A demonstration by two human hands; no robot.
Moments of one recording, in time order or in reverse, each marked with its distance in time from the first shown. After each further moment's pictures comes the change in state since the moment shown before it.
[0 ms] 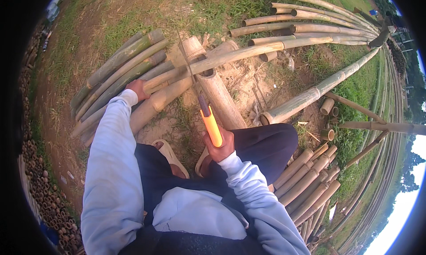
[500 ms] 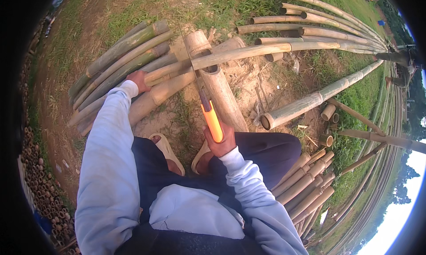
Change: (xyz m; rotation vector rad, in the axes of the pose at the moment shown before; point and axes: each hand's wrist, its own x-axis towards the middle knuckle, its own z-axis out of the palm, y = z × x) left_hand -0.005 0.007 -0.007 -0.007 -0.044 -0.061; right_hand 0.013 0.016 0.000 0.080 -0.102 0.123
